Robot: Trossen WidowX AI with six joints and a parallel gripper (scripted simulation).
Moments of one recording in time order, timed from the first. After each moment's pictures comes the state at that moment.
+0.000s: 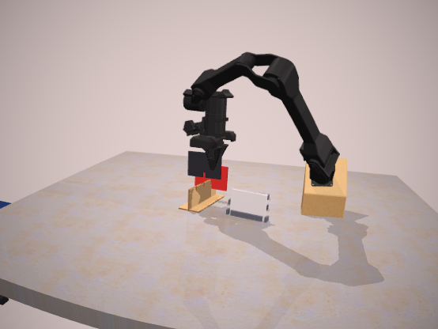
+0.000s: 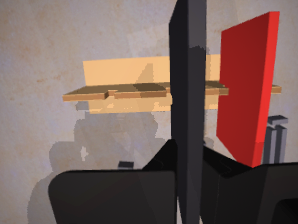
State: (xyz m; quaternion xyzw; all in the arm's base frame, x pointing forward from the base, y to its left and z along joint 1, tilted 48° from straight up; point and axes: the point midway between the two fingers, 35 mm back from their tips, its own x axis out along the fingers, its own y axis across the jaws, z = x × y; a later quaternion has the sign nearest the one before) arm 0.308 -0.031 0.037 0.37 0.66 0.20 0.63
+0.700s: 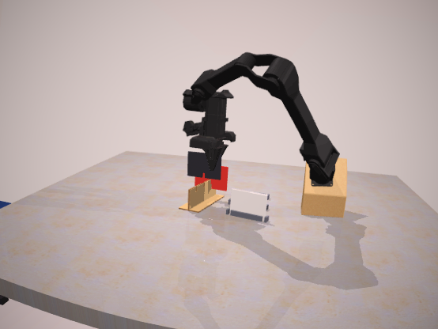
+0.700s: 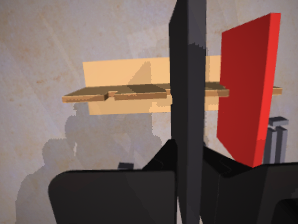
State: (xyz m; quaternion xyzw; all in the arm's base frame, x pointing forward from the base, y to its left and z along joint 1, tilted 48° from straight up) arm 0.309 -0.030 0.036 0.37 0.66 0.20 0.63
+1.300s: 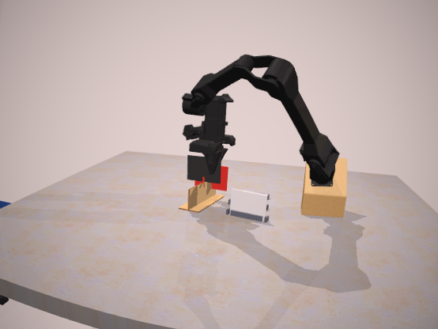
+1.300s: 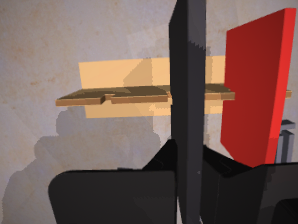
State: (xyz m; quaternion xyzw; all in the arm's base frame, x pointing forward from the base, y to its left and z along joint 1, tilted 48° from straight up) arm 0.310 -0.022 0.029 0.37 0.66 0.20 0.63
